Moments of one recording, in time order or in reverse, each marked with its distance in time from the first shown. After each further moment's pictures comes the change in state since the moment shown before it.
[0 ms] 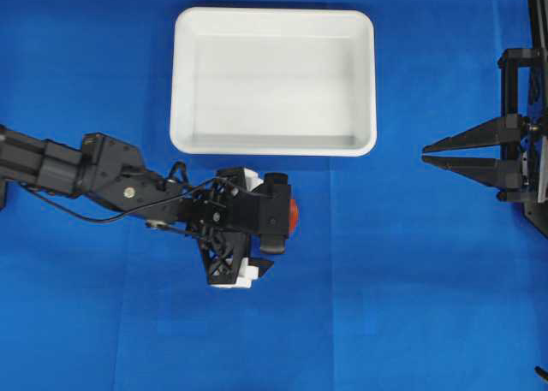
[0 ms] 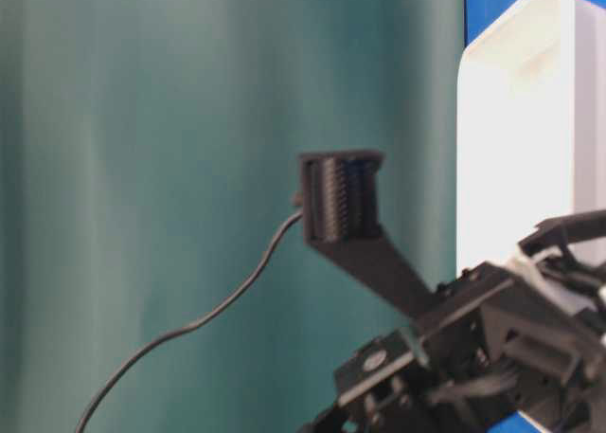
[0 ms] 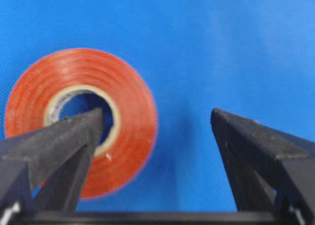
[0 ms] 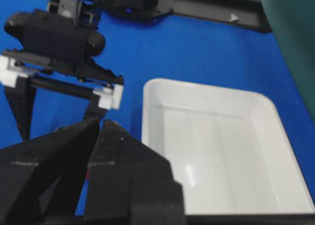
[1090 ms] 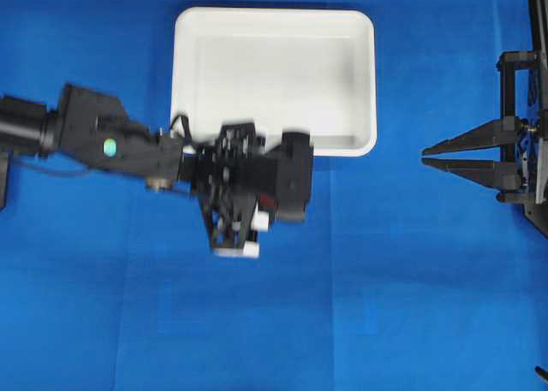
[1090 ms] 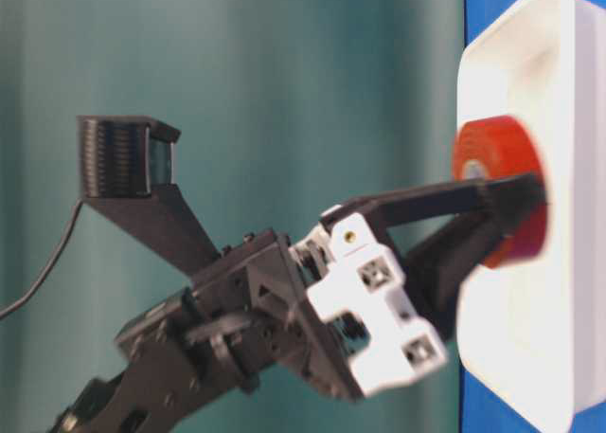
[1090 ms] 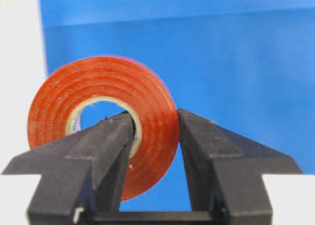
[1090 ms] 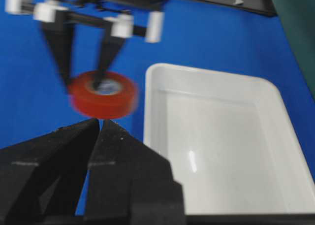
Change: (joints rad) left arm 0.092 -0.167 -0.150 0.038 0.371 0.117; right arm 0.000 0.002 0.002 0.000 0.037 0.000
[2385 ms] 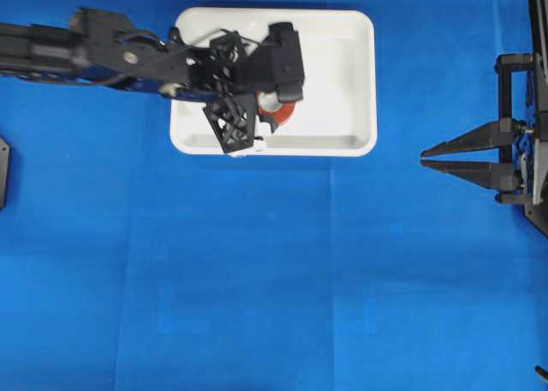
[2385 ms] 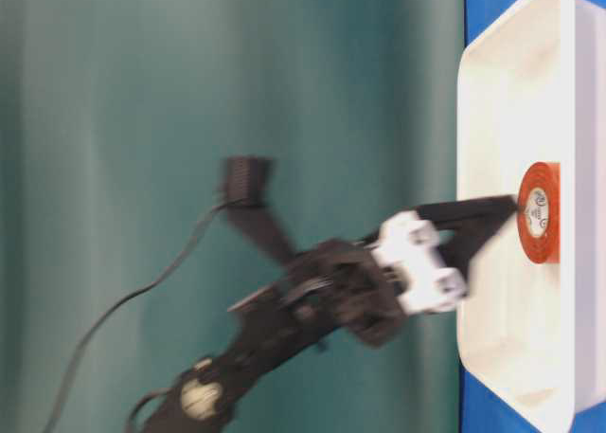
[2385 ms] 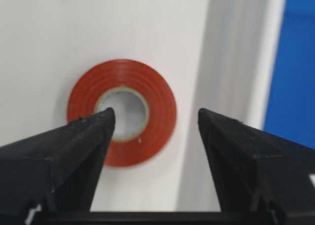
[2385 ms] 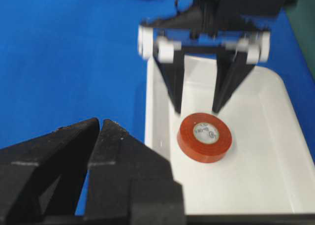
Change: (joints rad) left arm 0.259 0.017 0.083 -0.006 -0.132 0.060; right arm 0.002 0.009 0.003 0.002 0.020 0.000
